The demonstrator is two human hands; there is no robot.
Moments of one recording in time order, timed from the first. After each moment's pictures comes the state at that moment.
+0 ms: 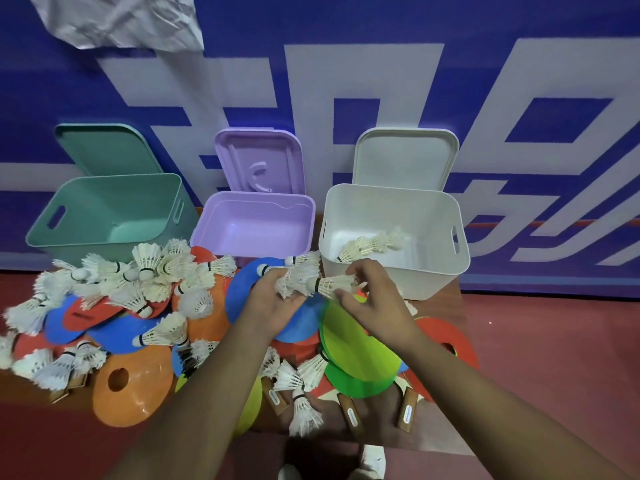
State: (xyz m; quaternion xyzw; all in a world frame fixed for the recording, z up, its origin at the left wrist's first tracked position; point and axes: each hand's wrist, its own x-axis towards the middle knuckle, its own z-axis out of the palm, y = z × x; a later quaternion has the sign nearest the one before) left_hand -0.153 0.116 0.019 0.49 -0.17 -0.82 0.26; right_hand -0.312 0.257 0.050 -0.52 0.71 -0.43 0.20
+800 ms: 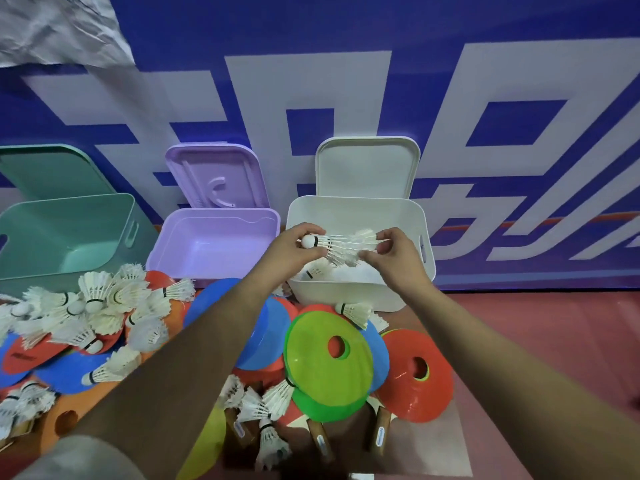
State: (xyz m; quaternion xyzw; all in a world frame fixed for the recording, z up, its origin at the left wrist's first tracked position) left_hand -0.281 0.087 0.068 0.37 -0.74 -0.54 0.15; right_hand -0.444 0.227 0.064 -0.31 0.79 -0.46 0.26
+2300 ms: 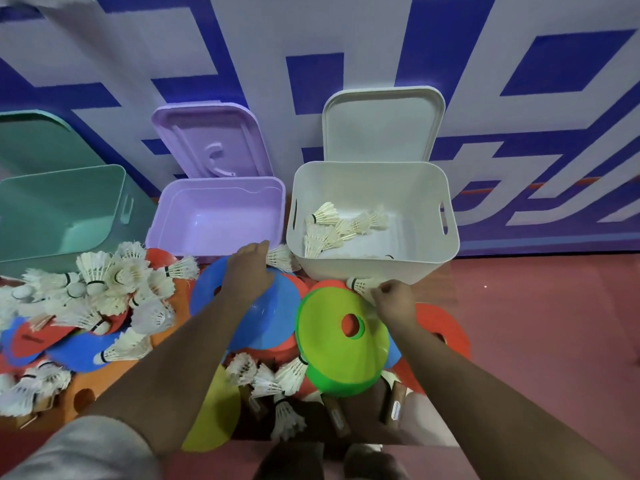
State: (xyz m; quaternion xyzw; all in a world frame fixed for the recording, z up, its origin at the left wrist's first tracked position) left_hand -0.197 0.041 -0.049 0.45 -0.88 -0.13 -0.06; right_hand -0.400 0.248 -0.088 -0.16 0.88 -0.33 0.31
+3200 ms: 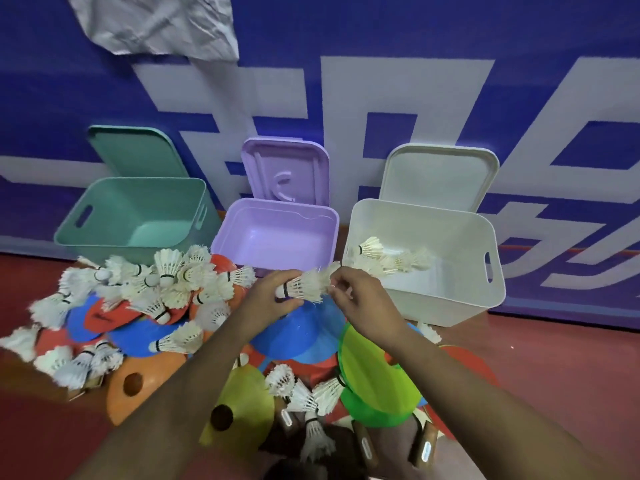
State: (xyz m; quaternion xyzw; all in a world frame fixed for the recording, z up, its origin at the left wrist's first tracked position) left_hand -0.105 0.068 0.025 0.38 -0.79 -0.45 0.18; right_hand -0.296 0.182 0.064 -0.60 0.67 -0.37 0.23
